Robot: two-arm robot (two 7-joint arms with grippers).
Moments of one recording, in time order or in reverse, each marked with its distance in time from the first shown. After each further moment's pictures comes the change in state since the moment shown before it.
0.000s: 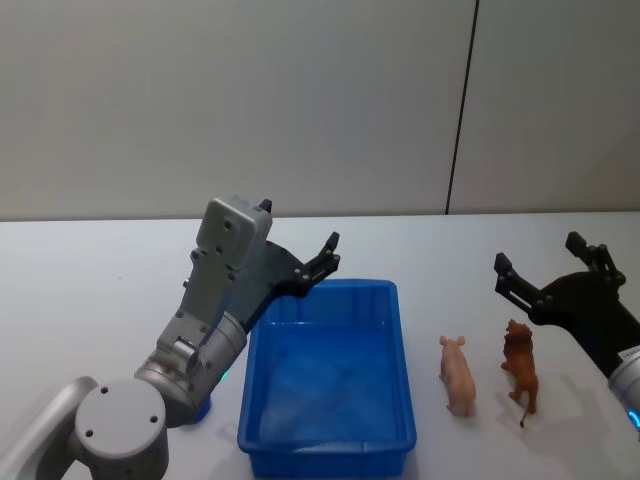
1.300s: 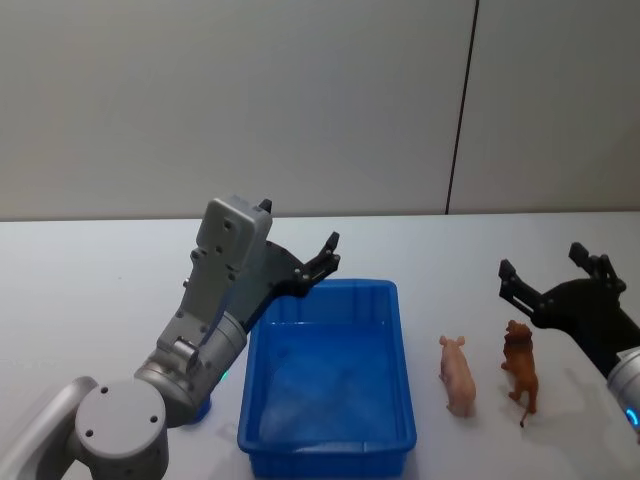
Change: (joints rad) left arm 0.000 0.000 0.000 0.000 0.000 0.000 0.000; right arm 0.020 -0.017 0.006 0.036 0.017 0.061 -0.021
